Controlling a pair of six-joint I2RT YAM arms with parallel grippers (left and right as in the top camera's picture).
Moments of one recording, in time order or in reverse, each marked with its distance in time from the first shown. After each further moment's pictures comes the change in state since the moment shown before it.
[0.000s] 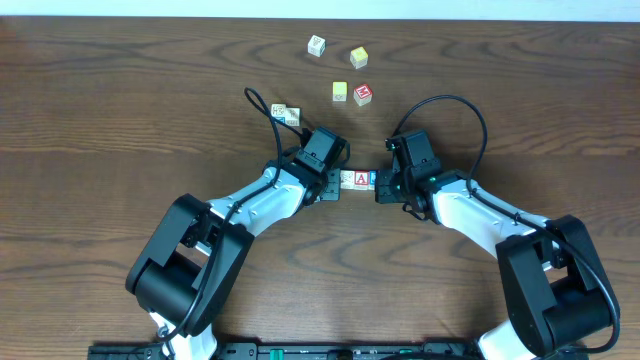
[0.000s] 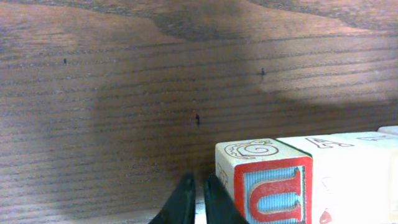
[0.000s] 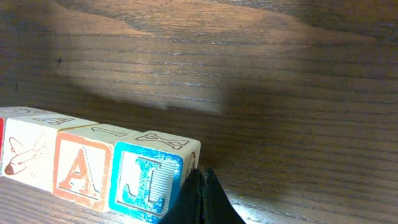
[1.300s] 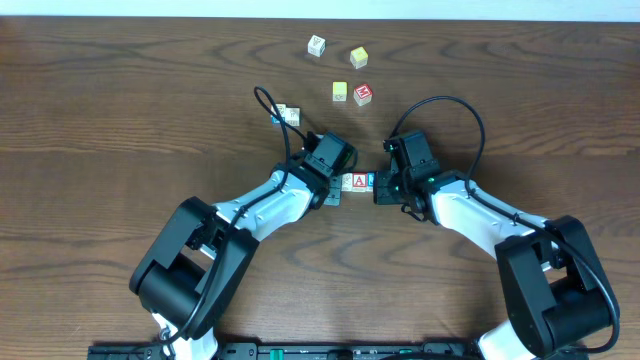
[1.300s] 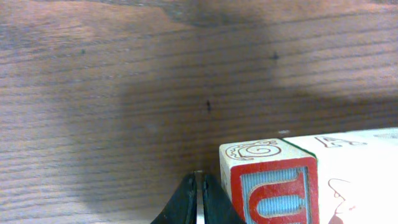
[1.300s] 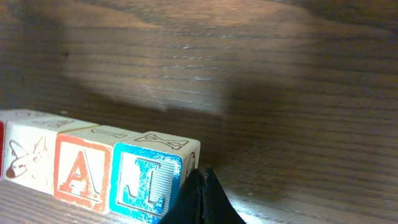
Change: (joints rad) left arm -0.047 0.000 0.006 -0.046 -0.106 0.016; right arm 0.002 0.000 0.000 -0.006 -0.007 0.000
